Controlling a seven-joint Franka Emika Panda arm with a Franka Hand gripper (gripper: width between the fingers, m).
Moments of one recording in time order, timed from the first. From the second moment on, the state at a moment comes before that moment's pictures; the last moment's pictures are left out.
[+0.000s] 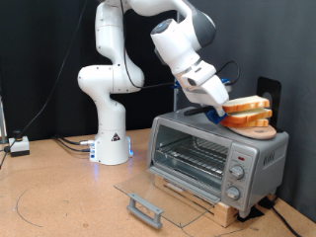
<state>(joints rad) -0.16 -0.35 0.43 -2.55 0.98 2.38 -1.15</state>
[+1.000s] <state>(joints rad) -0.16 -0.32 0.42 -2.58 0.99 2.36 -1.17</state>
